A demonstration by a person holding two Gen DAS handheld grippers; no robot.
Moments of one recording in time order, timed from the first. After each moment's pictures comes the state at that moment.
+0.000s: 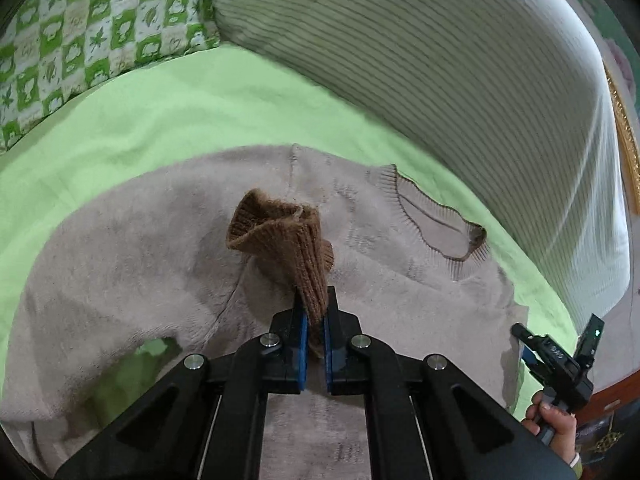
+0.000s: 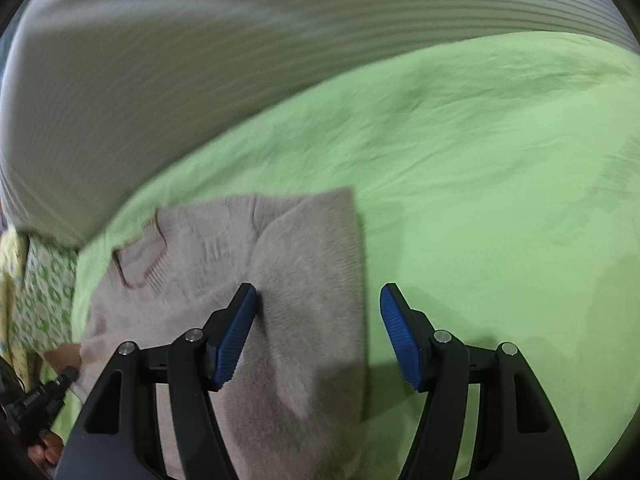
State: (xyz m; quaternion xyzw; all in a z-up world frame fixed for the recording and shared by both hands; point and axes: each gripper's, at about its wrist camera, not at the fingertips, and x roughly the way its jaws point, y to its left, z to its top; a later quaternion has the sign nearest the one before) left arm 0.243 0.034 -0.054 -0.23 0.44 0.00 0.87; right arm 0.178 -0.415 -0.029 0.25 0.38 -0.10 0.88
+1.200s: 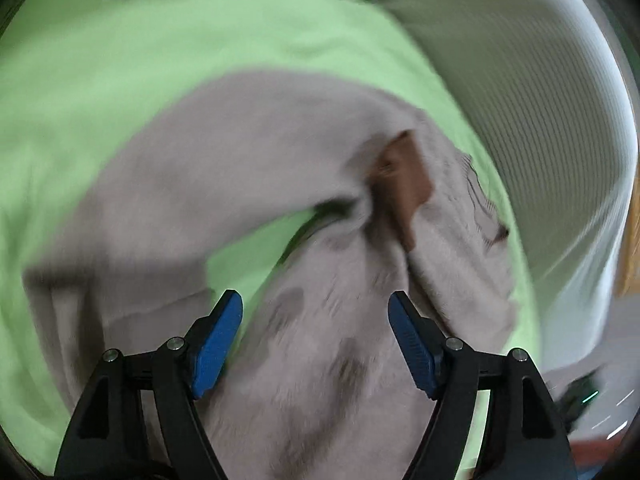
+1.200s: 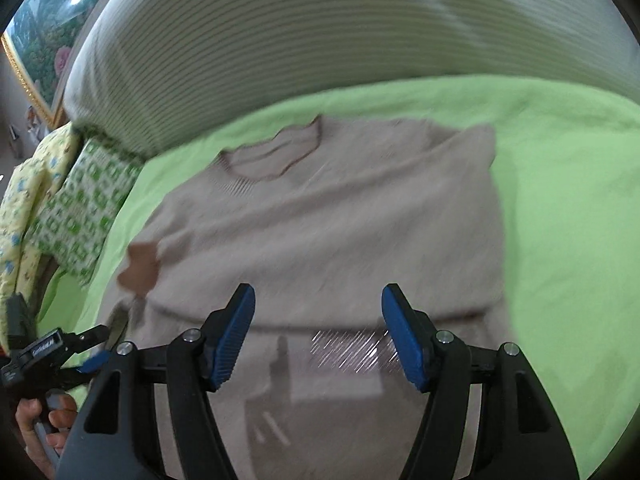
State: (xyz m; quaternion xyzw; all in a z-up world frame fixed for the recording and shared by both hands) left arm 0.126 0.136 -0.101 -0.43 0.50 0.04 0.75; right arm 0.112 -0.274 -0.003 0.17 0.38 -0.03 0.91
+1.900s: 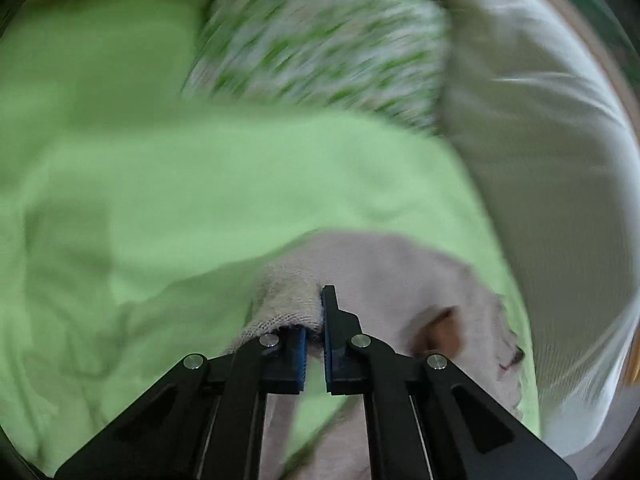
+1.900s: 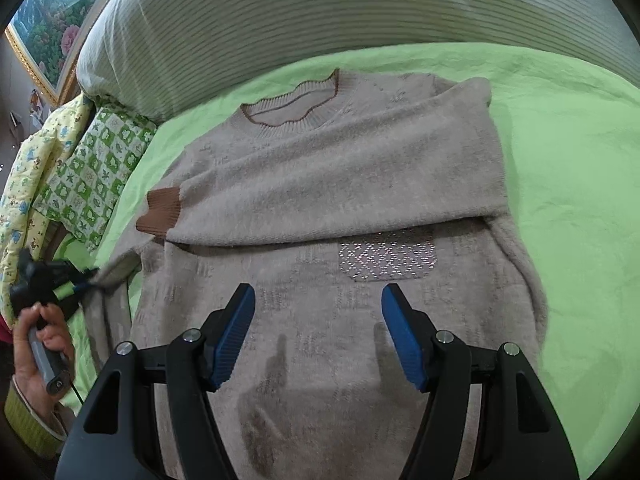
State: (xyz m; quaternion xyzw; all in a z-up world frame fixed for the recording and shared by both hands) left arm 0.127 0.213 -0.026 -0.37 0.37 0.17 0.83; right arm 0.063 -0.255 -0.005 0.17 0.40 -0.03 0.90
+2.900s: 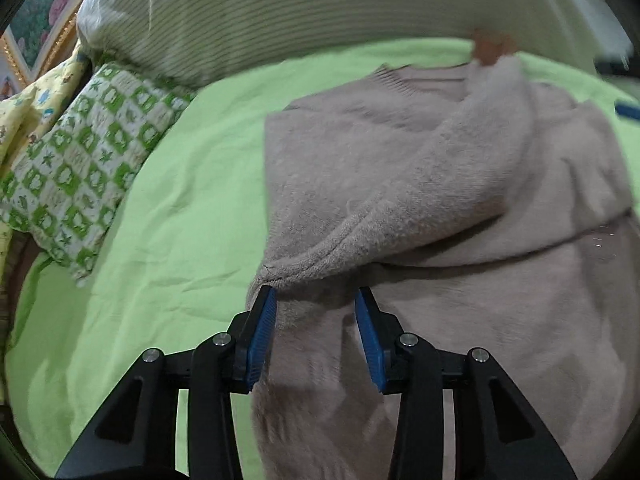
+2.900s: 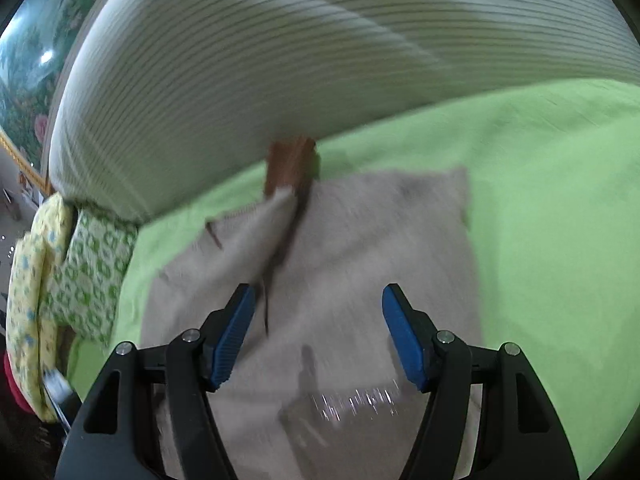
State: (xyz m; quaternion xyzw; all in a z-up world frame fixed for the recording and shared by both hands) left arm 0.181 0.021 -0.077 0.13 0.48 0.05 0.87; right arm 0.168 -0.334 0.045 0.25 0.34 -0.06 0.91
